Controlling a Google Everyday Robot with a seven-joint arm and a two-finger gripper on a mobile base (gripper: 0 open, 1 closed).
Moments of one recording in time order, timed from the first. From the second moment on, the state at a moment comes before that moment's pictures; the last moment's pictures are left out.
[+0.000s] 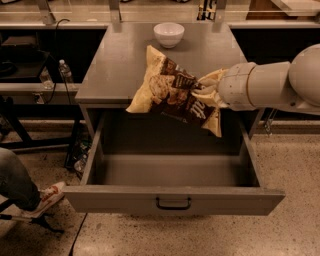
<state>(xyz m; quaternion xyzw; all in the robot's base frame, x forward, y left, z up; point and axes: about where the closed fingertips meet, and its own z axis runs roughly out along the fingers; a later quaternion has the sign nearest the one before) 0.577 -0.103 0.911 -0.55 0.66 0.04 0.51</state>
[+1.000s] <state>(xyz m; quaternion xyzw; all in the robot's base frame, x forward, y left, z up) 0.641 -0.078 0.935 -0.60 0.59 0.01 0.54</state>
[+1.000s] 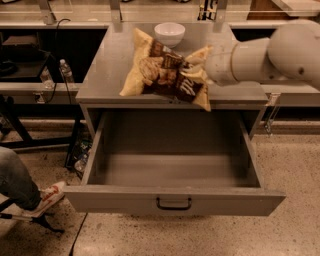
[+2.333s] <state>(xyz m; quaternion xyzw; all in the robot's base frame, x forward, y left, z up) 0.781 0.030 0.917 -0.69 0.51 0.07 0.50</state>
